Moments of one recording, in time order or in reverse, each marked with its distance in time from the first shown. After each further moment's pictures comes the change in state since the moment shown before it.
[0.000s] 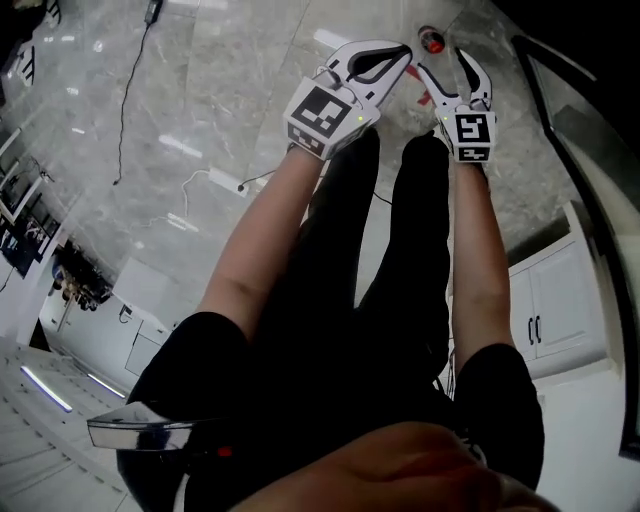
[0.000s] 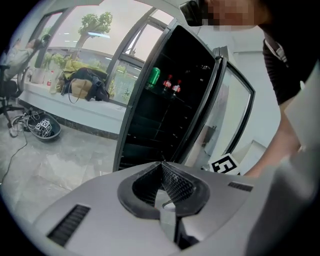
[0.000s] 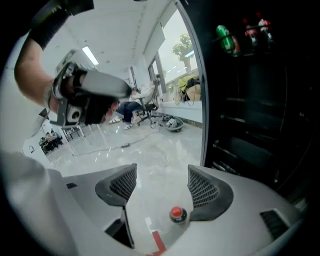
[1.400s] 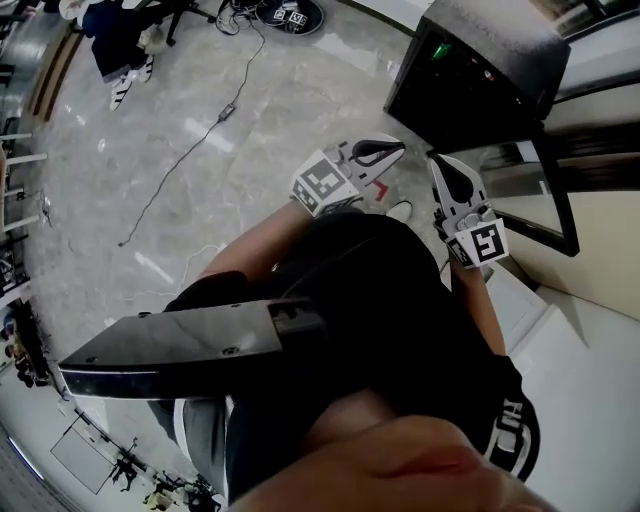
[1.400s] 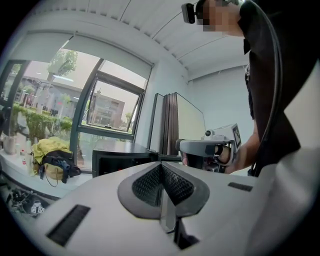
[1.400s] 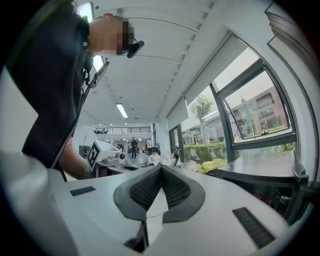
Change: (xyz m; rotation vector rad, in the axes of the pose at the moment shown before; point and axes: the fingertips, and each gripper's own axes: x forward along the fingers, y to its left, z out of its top) left arm -0.289 -0.311 0.432 0.312 -0.291 -0.196; right arm -0.507 0.176 0.532 -0.147 -0.601 0.160
